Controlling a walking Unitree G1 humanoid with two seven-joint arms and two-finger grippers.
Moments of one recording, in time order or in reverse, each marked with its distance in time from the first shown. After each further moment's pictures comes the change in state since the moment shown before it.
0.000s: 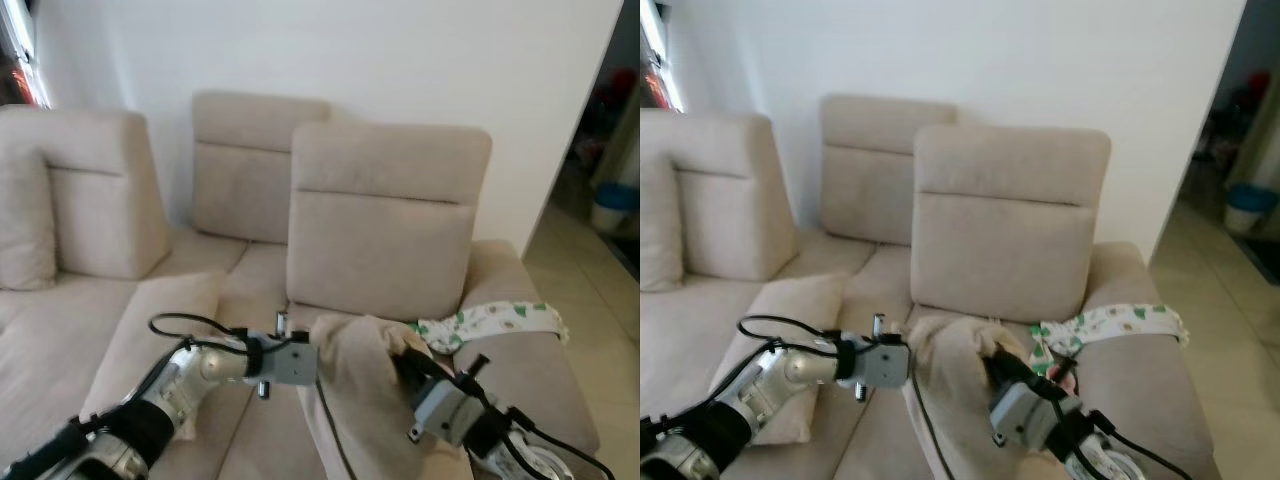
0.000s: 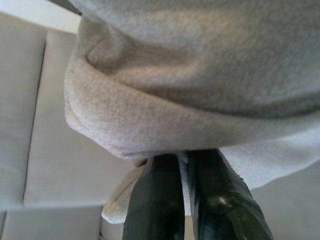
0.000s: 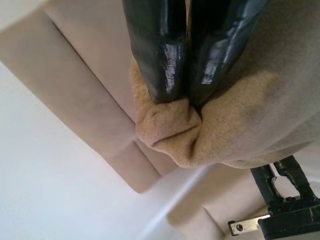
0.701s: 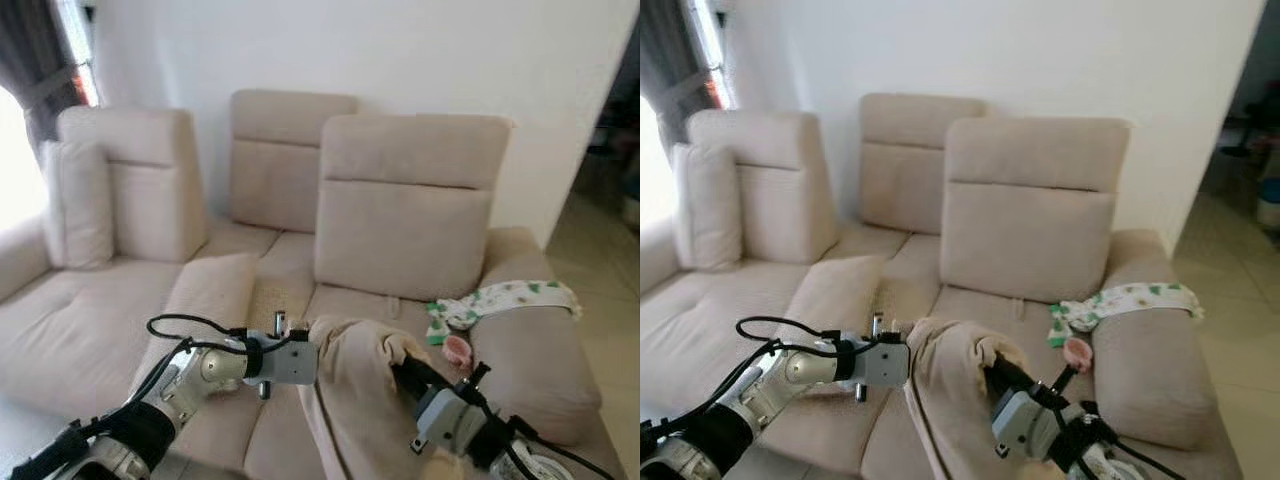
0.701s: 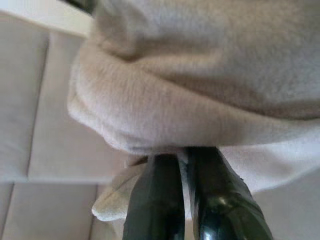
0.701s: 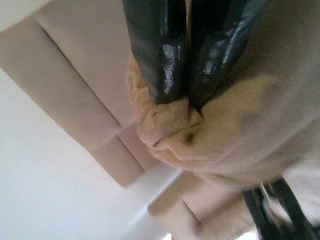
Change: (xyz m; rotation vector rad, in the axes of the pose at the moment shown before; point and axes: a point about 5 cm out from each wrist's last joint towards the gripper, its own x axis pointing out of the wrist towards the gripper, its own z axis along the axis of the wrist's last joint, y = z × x) left arm 0.007 0.004 0.011 0.001 -0.031 0.012; right arm -0.010 0.000 -0.010 -0.003 0.059 0.009
